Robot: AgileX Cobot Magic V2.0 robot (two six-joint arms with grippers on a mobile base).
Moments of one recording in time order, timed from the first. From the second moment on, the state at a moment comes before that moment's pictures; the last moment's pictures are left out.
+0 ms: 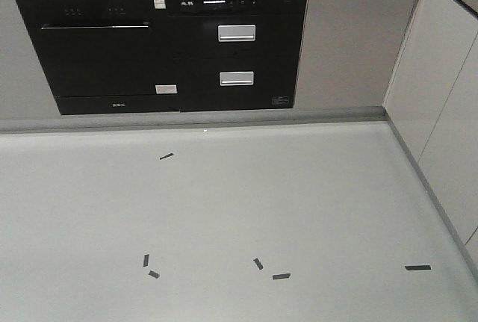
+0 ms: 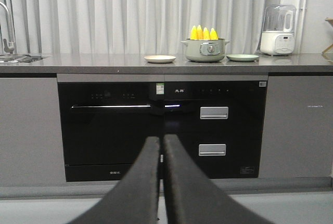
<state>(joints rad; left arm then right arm) 0.04 -0.01 0.02 0.03 -0.01 -0.08 0.01 -0.01 0.03 -0.02 0.01 0.03</state>
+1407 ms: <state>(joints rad) 0.04 -0.01 0.02 0.03 -0.01 -0.08 0.01 -0.01 0.03 -0.02 0.01 0.03</state>
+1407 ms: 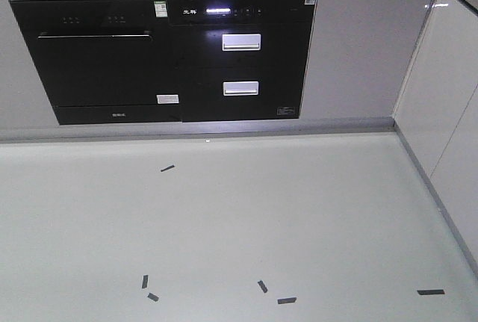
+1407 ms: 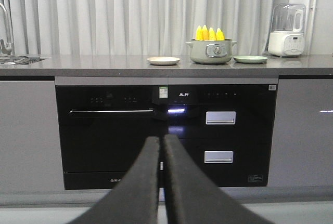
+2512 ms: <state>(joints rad) 0.04 -0.01 0.02 0.03 -0.01 -0.08 0.01 -0.01 0.03 -0.02 0.01 0.03</state>
